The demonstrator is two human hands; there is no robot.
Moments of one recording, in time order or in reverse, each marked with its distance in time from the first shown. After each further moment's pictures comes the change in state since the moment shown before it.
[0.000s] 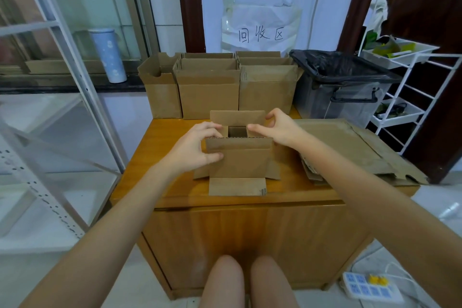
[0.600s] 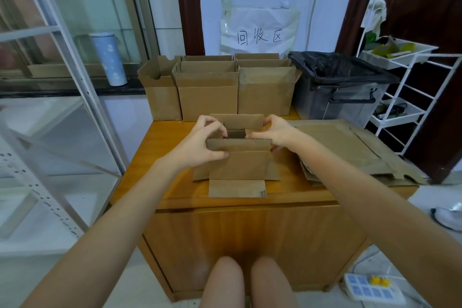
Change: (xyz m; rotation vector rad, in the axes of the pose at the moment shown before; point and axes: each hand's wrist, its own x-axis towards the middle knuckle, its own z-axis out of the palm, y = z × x) left_hand 0.016 0.006 0.003 -0.016 -0.067 -0.032; right_hand -0.010 -0.015 -0.003 0.071 -0.118 0.104
